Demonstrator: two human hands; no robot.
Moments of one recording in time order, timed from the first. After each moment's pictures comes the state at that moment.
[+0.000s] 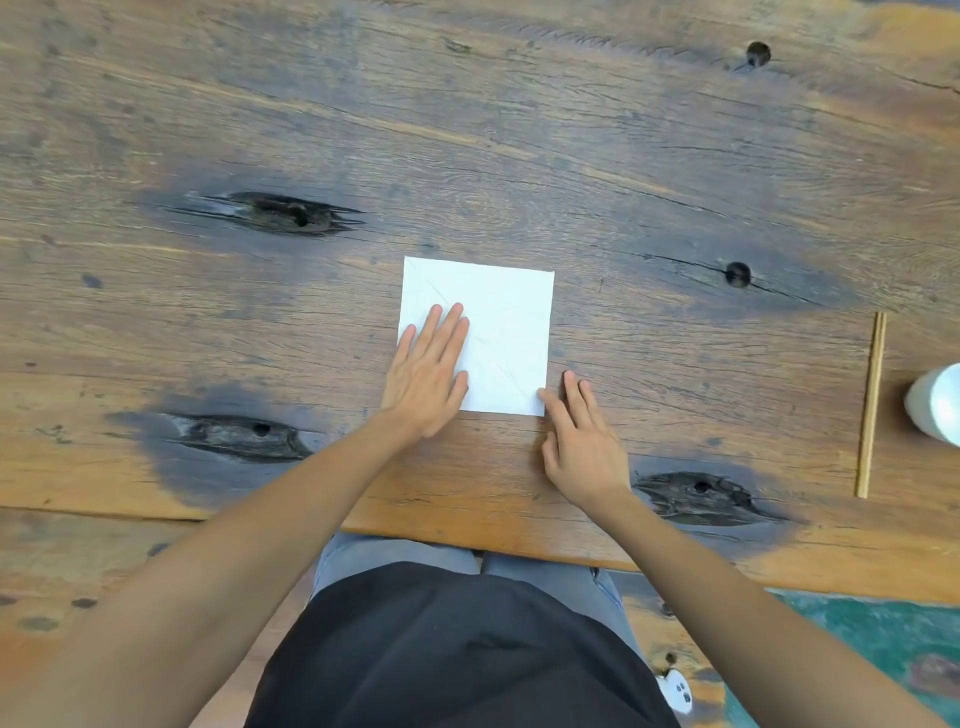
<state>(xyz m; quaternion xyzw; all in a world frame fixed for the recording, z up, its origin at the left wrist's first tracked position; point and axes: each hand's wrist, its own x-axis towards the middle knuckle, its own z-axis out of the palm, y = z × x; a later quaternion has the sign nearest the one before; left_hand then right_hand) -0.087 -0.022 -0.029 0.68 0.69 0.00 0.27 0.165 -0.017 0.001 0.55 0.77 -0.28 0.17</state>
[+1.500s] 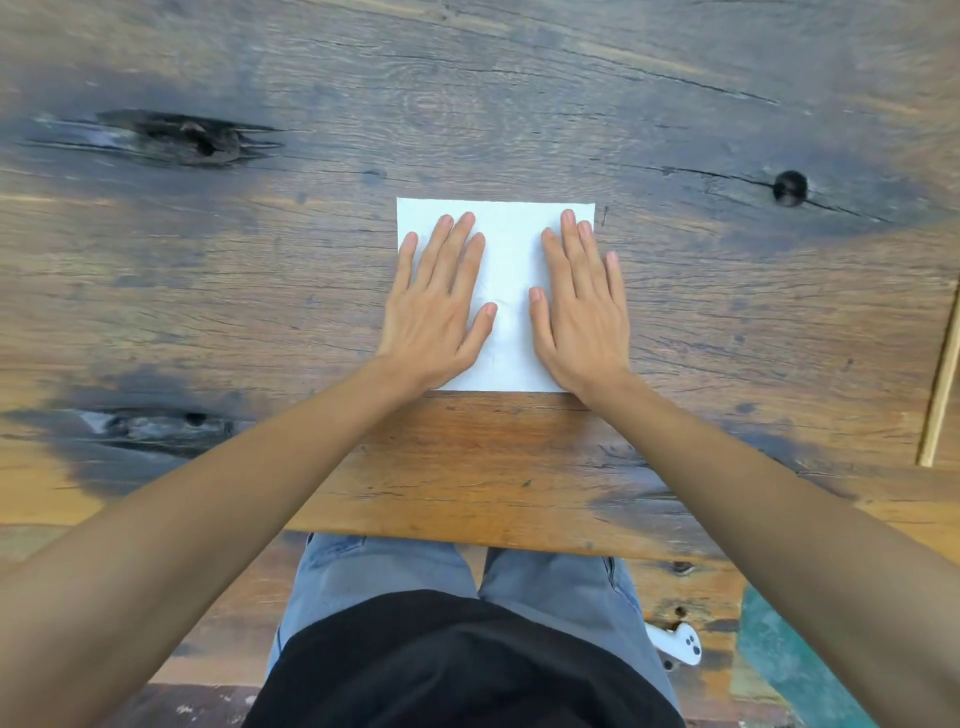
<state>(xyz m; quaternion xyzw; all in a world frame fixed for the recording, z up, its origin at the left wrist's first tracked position) -0.050 0.029 -0.056 0.73 0.67 0.03 0.15 0.144 0.072 -0.055 0.55 0.82 -0.16 -0.04</state>
